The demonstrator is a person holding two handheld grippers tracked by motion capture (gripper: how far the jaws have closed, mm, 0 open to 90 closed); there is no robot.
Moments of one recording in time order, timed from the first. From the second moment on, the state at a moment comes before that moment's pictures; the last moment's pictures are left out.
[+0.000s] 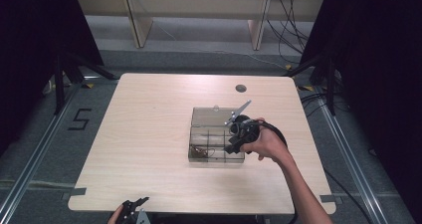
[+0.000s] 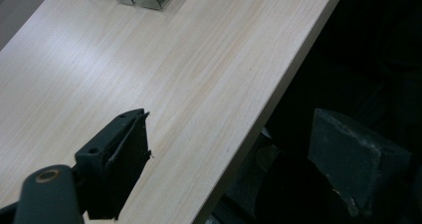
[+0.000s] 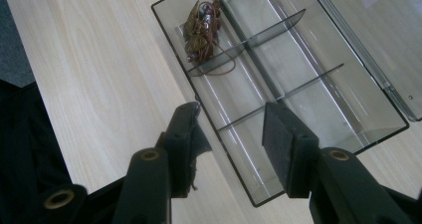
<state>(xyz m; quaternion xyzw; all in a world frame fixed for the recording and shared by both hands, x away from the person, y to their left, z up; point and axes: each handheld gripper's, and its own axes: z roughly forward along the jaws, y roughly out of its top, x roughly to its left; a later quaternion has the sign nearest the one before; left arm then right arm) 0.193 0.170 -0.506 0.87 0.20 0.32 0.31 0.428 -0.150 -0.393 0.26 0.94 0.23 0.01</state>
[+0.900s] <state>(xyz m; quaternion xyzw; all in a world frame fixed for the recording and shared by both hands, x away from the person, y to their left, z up) 0.194 0.168 -0.506 0.88 0.20 0.31 0.31 0.412 -0.167 -0.399 0.28 0.92 0.26 0.02</state>
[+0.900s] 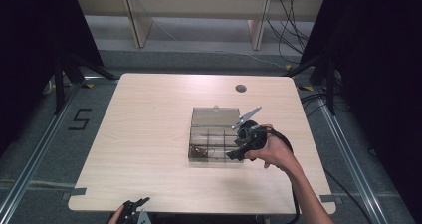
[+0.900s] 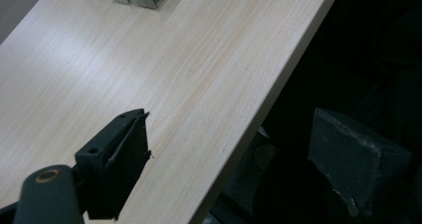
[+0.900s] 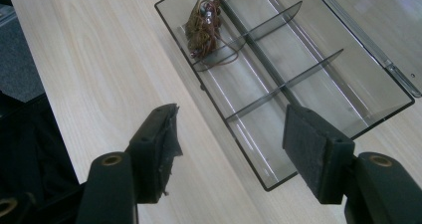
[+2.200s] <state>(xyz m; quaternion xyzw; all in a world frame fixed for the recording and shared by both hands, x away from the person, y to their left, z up) 0.193 0.168 -0.507 0.87 0.21 0.31 0.31 0.384 -0.177 -0.403 0.31 0.91 0.28 0.03</state>
